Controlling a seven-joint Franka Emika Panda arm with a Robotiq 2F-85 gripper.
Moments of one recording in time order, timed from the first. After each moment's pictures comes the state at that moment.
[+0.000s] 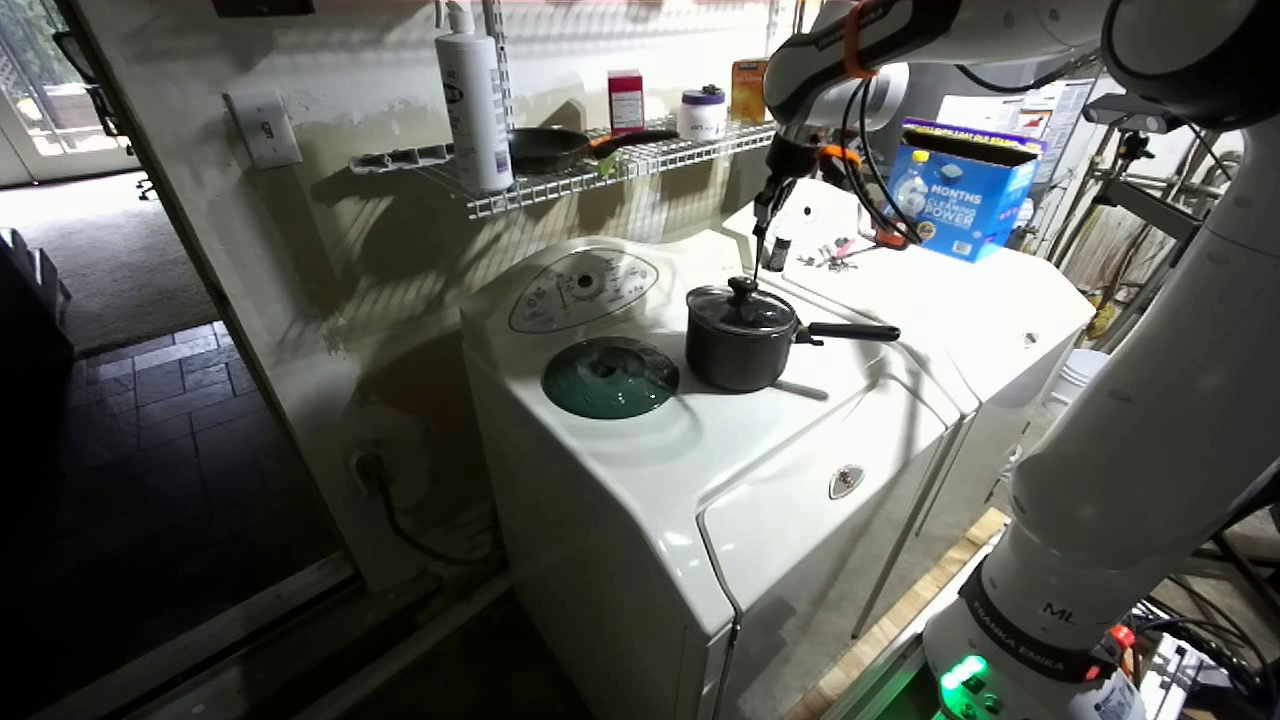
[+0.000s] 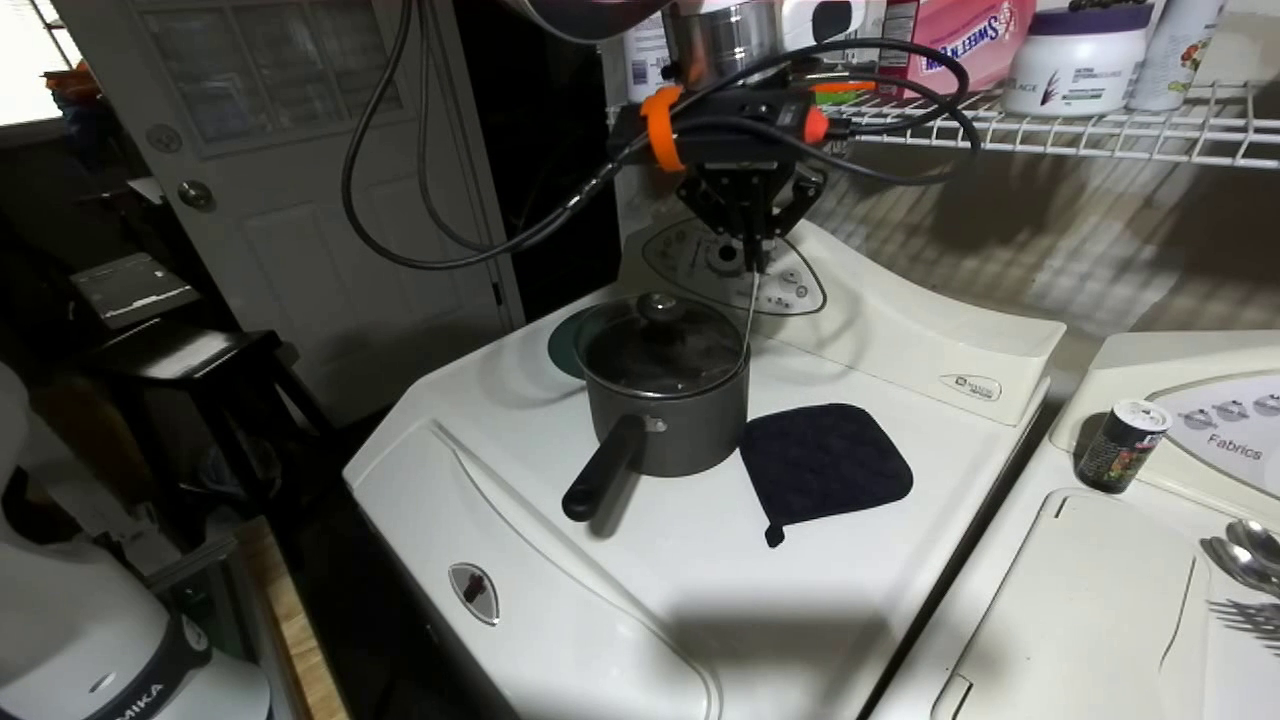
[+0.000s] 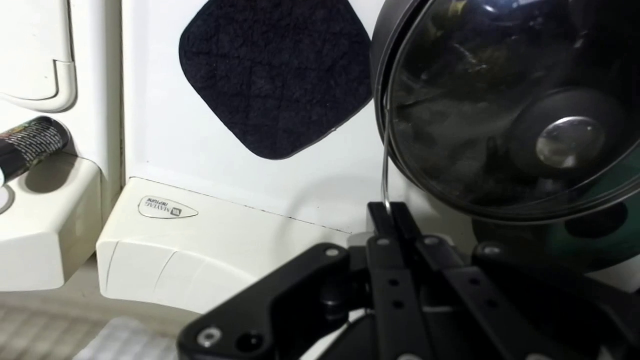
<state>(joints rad) -0.17 0.00 -0.17 -2.01 0.11 2.27 -0.72</state>
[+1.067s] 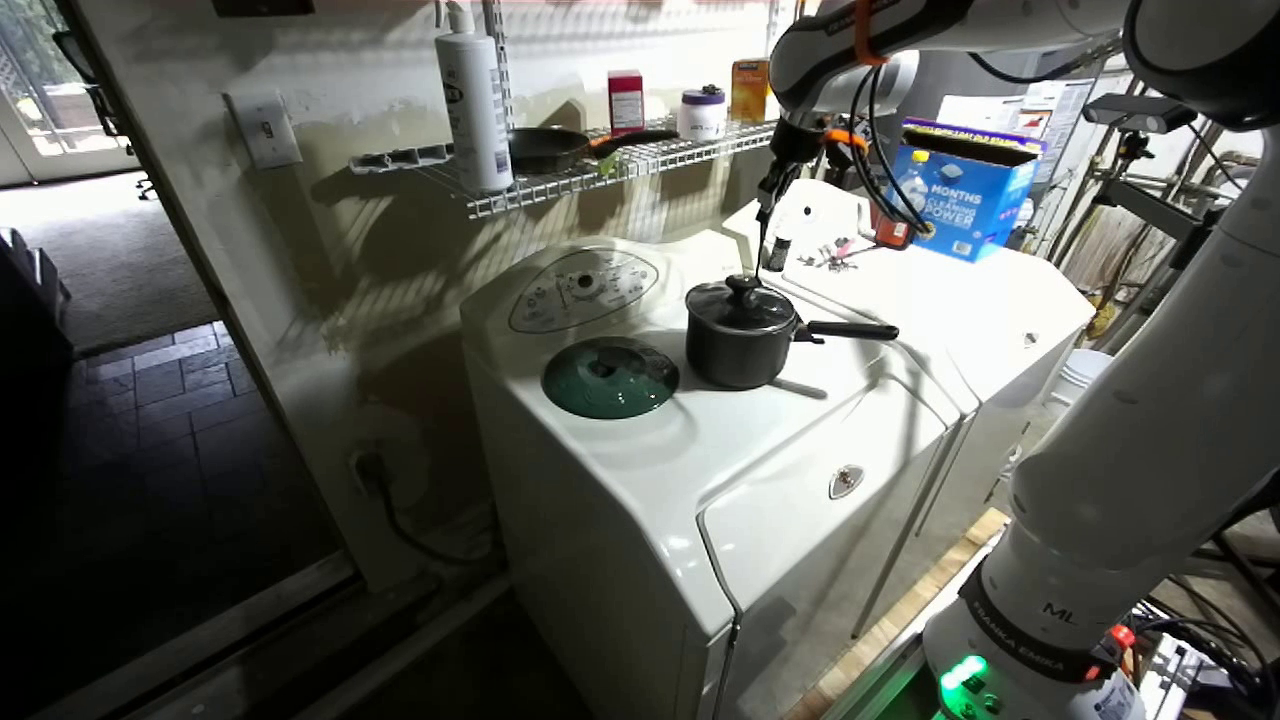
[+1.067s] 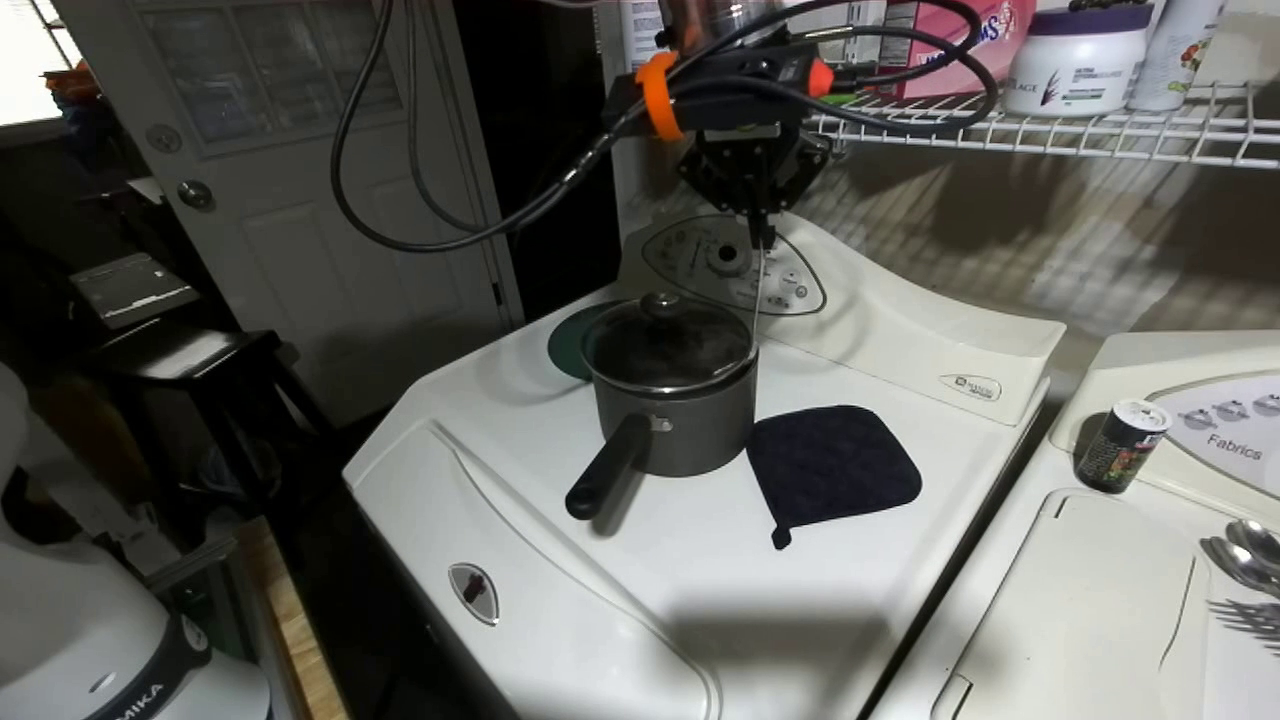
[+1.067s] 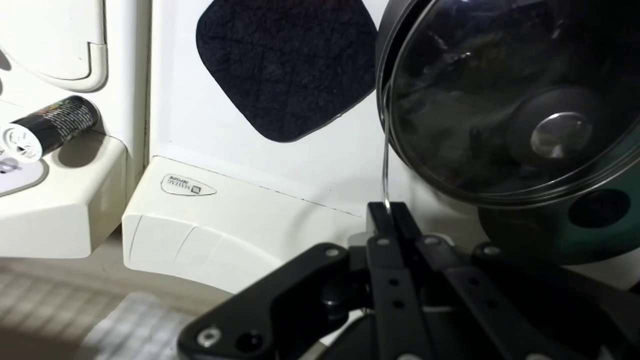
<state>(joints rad) -0.17 -0.03 -0.17 -2.00 0.08 2.27 -0.72</state>
